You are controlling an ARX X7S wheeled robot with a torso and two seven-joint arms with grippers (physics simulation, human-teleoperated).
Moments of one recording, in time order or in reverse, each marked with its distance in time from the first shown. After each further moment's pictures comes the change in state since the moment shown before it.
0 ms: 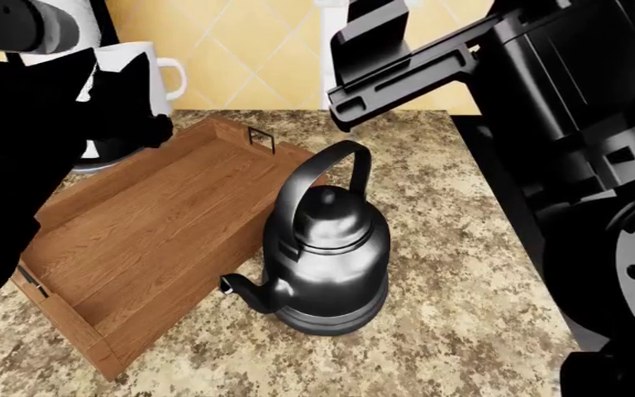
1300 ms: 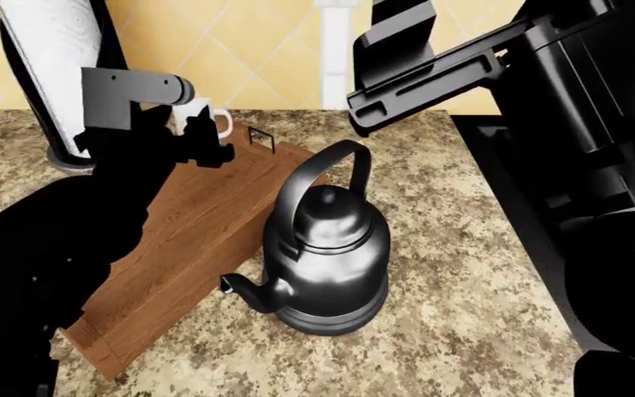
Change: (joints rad) left arm 0.056 0.169 0.337 -0.509 0.554 0.428 0.344; right arm 0.010 0.036 0.050 -0.035 0.107 0.034 0.071
